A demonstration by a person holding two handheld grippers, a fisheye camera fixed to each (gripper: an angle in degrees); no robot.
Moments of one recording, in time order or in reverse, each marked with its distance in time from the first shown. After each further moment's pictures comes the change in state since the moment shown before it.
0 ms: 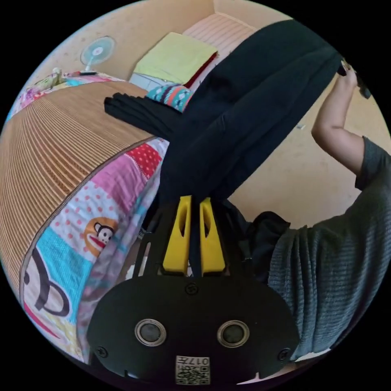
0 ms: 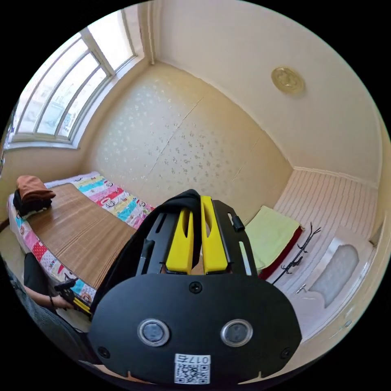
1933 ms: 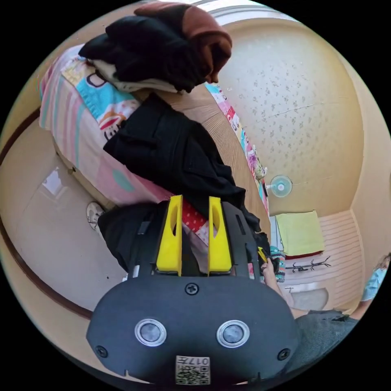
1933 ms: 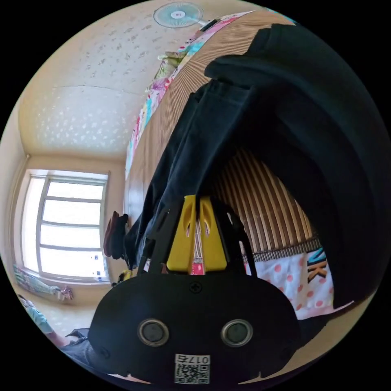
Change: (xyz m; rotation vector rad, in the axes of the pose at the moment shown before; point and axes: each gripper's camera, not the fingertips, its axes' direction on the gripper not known) left arm 0.180 0.089 -0.544 0.497 -0.758 -1.290; right arm 0.034 0.512 0.615 -0.916 -0.376 0.532
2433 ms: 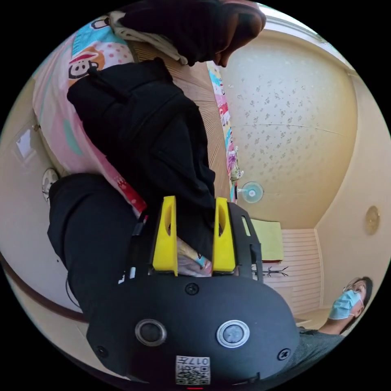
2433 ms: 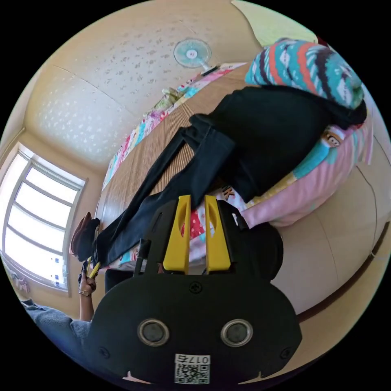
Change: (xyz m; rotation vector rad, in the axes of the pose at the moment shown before) left arm -0.003 0.006 0.047 -0.085 0.284 -0.192; right arm -0.072 0.194 -0.082 0.347 0.214 -0.078
